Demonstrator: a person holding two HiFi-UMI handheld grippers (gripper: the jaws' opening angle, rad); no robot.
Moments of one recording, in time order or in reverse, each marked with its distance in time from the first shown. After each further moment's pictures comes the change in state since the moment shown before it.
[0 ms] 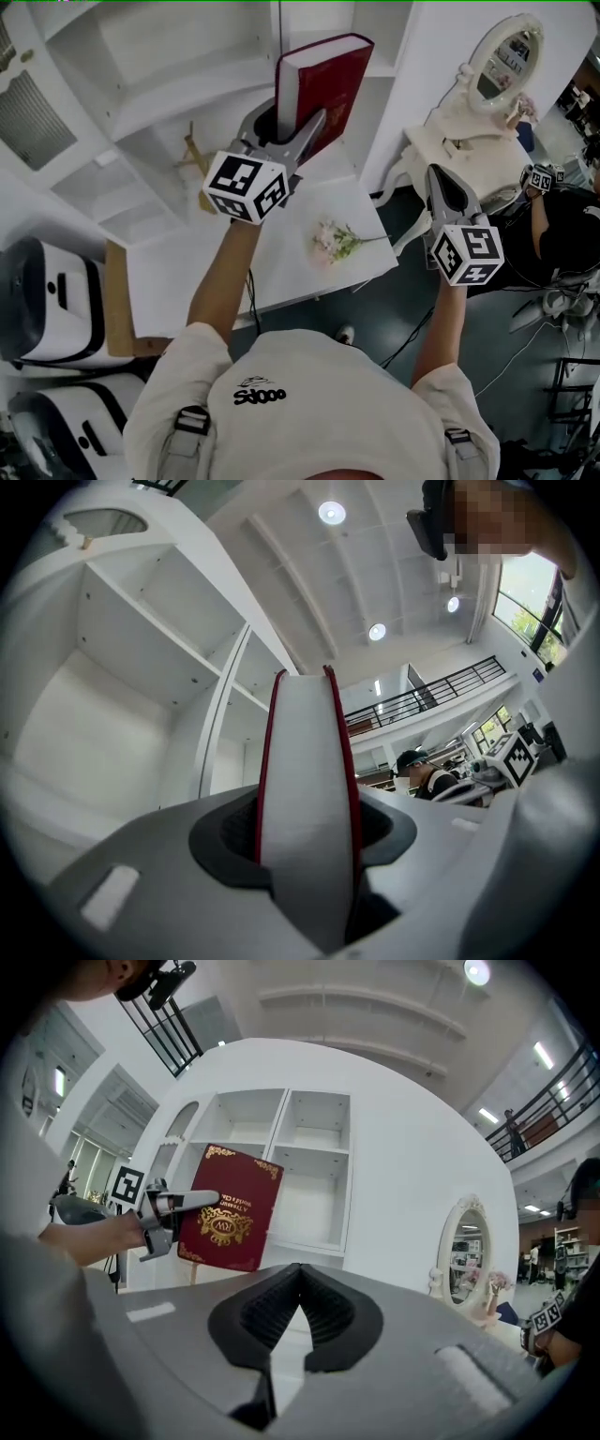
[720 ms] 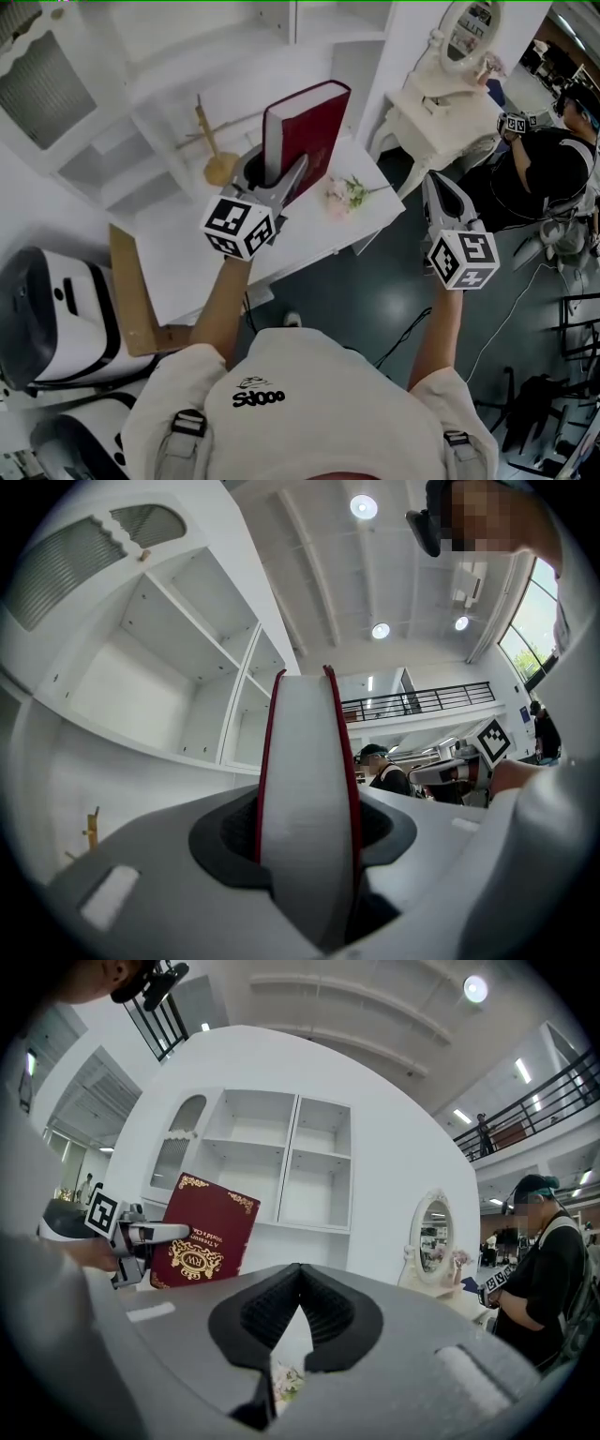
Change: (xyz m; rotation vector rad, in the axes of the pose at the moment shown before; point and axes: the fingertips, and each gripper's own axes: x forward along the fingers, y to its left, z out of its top) left arm -0.188 -0.032 -0.039 -0.159 0.139 -0.121; right arm -0.116 0.132 -0.012 0.049 0.090 -0.175
